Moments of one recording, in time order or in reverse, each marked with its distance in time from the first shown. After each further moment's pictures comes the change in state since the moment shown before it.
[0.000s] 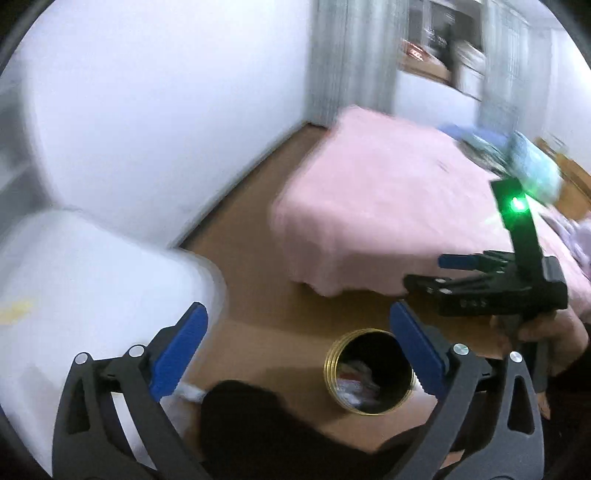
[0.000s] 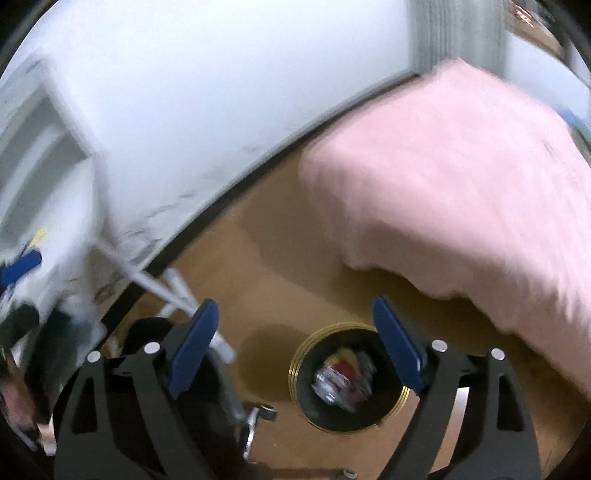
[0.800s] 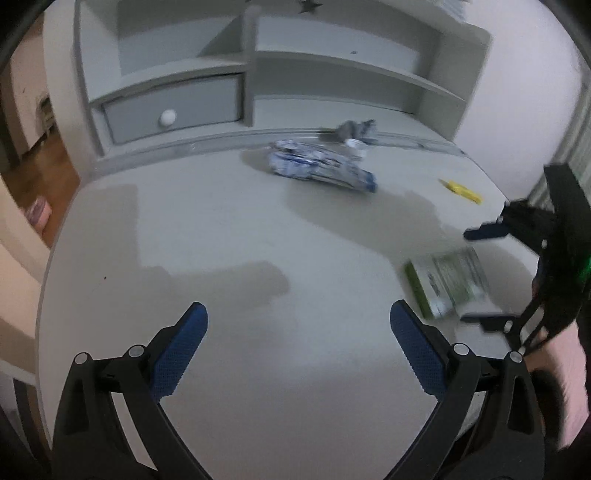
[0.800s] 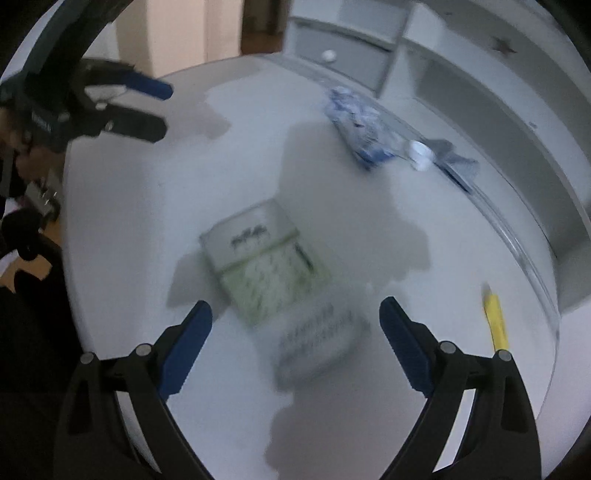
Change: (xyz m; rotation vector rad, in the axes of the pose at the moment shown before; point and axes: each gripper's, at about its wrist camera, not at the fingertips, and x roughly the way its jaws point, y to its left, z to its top) left arm -0.256 0.311 -0.226 -0.764 0.092 0.581; right arm 0.068 0.509 -0.043 -1.478 0.177 0.662
